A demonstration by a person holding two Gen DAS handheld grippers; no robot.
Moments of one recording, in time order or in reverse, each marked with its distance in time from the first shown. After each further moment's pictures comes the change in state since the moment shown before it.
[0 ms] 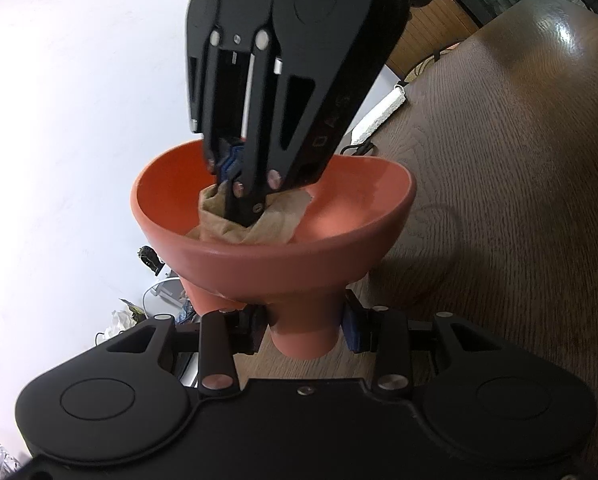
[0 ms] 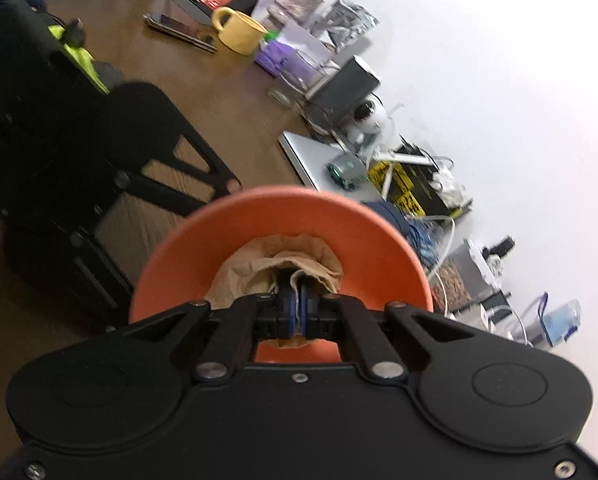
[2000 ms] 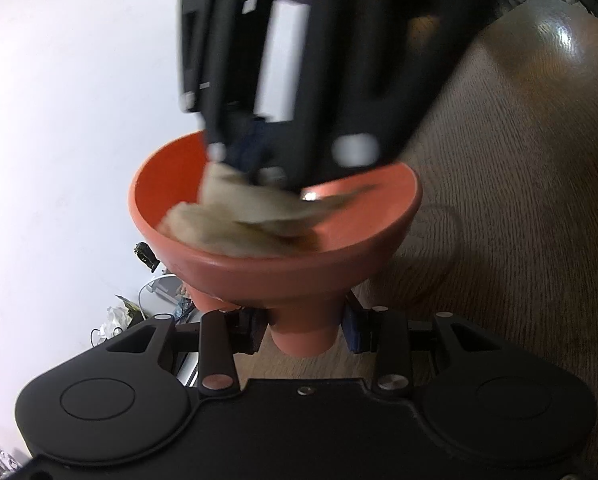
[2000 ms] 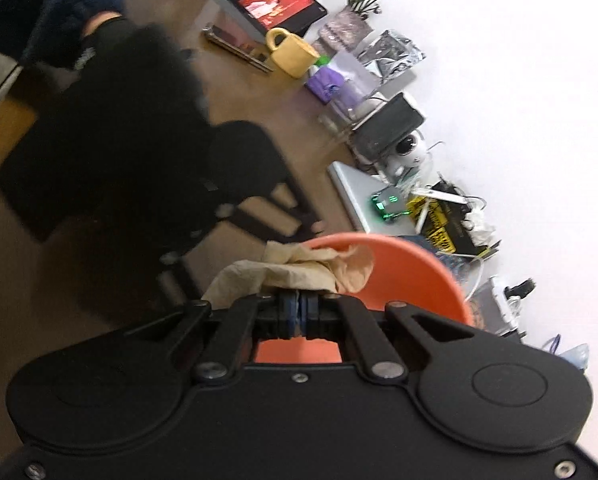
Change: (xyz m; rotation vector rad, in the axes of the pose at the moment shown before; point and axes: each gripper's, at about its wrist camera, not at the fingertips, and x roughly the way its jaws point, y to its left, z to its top) left arm -0.013 -0.006 0.004 -0.019 0.010 -0.020; right arm -0.027 0.029 0.018 -0.112 -0.080 0.062
